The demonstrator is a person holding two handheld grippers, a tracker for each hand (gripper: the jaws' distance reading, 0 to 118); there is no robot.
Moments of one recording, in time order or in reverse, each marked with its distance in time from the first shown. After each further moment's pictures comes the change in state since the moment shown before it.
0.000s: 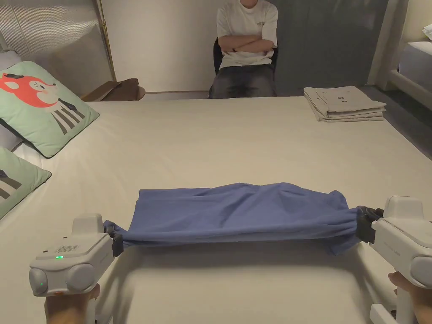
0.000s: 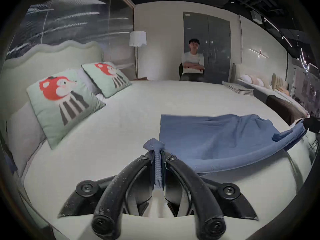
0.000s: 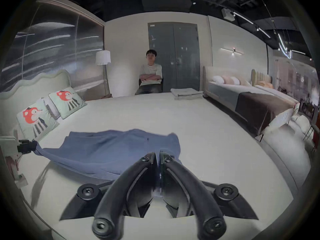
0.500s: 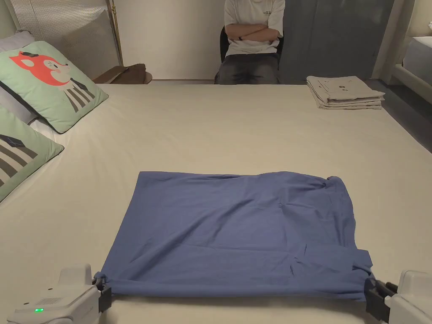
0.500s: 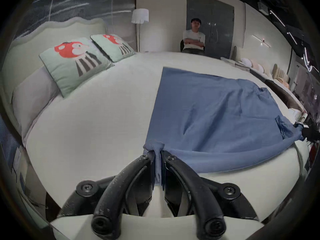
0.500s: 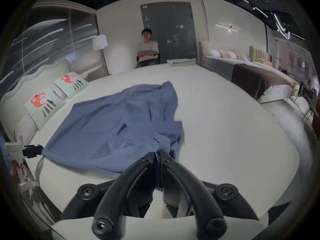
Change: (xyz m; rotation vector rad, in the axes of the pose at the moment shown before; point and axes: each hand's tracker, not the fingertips) left arm -0.024 -0.128 0.108 -0.222 -0.002 0.019; right arm 0.010 -0.131 0.118 -0.223 0.004 -0.073
